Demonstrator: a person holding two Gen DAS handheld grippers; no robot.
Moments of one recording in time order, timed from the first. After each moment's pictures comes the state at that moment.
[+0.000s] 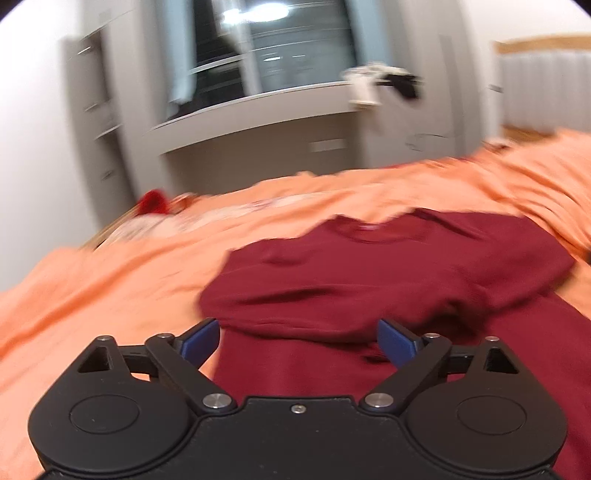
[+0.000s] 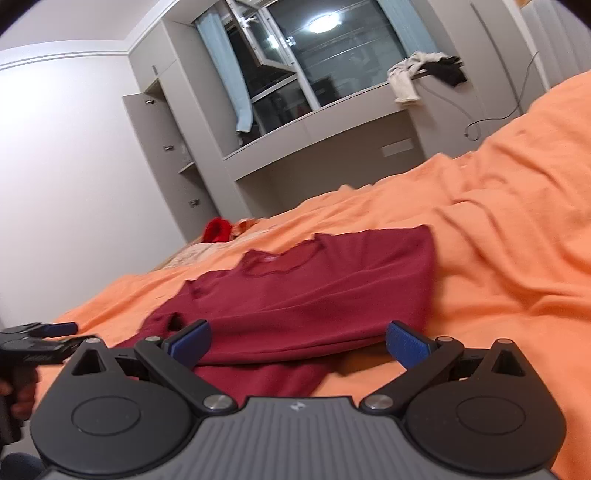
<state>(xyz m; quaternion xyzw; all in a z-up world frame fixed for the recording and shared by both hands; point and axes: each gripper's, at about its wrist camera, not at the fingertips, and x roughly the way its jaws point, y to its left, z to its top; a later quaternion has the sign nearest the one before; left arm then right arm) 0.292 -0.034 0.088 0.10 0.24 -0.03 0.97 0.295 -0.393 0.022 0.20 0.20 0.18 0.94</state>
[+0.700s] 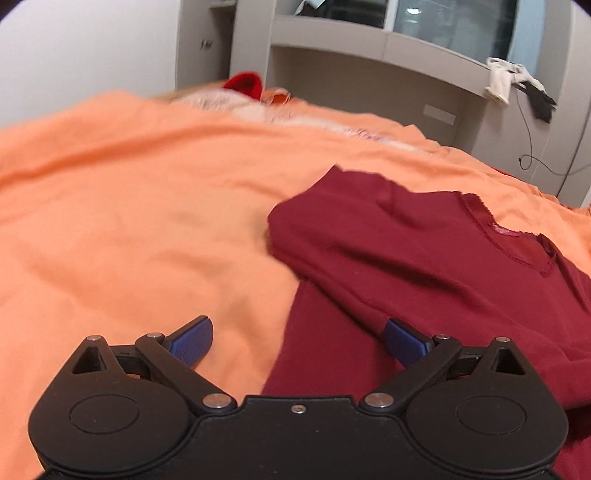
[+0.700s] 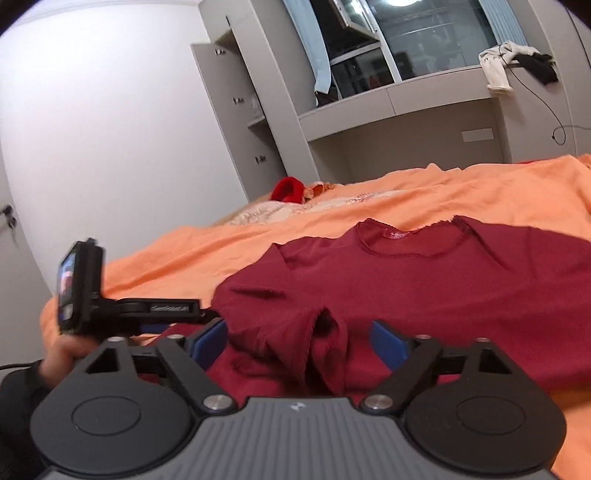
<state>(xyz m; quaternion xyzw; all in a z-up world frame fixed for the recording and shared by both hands) 0.391 0.041 0.036 -0.10 0.35 0.08 0.93 0.343 -0.246 0.046 0.12 0.23 0.27 0.93</state>
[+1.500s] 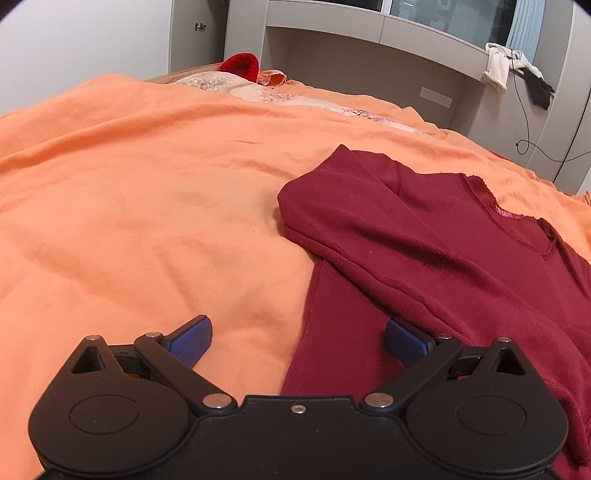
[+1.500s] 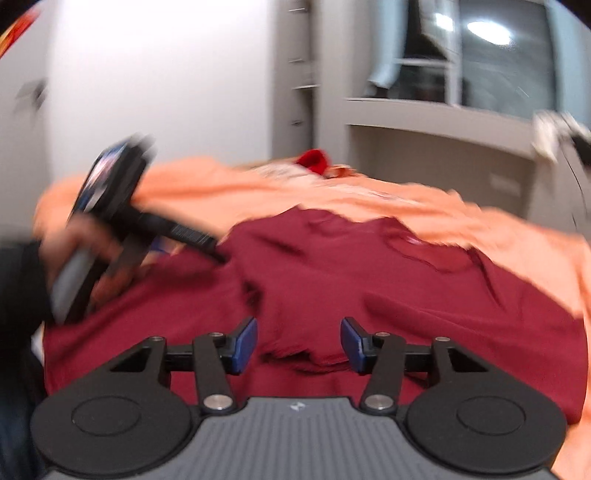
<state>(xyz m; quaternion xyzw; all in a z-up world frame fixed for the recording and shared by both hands) 0.390 0.052 0.032 -0.09 0.38 0.07 0.92 0.294 -0.220 0.048 -0.04 0.22 0.28 0.93</state>
